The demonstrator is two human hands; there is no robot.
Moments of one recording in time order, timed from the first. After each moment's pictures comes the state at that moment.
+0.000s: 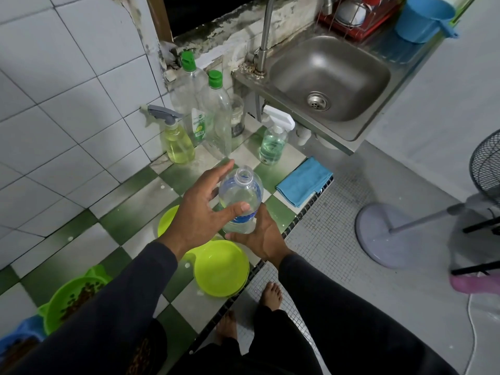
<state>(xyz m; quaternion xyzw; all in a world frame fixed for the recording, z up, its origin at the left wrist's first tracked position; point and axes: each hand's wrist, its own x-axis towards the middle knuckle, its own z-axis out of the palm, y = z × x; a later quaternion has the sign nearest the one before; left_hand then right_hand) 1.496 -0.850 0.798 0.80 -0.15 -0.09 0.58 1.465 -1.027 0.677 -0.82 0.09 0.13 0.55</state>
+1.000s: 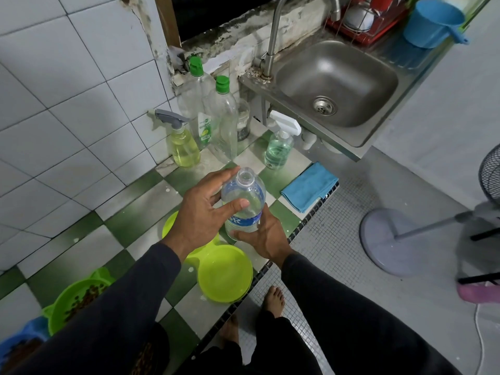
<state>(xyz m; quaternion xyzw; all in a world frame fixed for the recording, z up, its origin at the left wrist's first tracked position) 1.502 -0.853 0.807 0.76 -0.12 -0.07 0.64 1.476 -1.026 0.680 -0.82 0.07 0.08 0.56</state>
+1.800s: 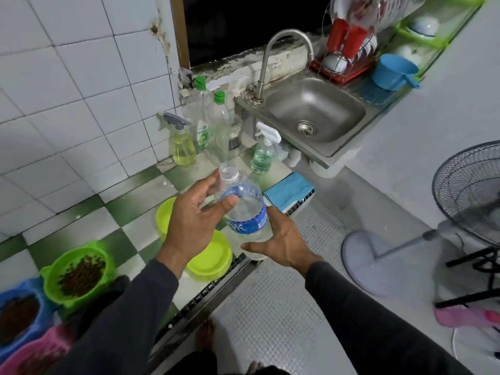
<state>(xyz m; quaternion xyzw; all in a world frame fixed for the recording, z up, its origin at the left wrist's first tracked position) 1.391 -0.876 0.843 0.71 -0.07 0.05 0.70 1.384 -1.094 0.775 -0.90 -0.05 0.05 0.42</state>
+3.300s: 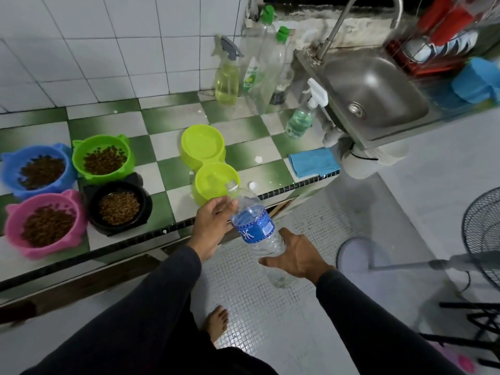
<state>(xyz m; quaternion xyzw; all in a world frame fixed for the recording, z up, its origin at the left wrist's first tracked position) 1.271 -0.938 0.699 0.50 0.29 -0.04 0.82 1.295 -1.168 0.707 -0.93 -0.10 0.30 0.20</state>
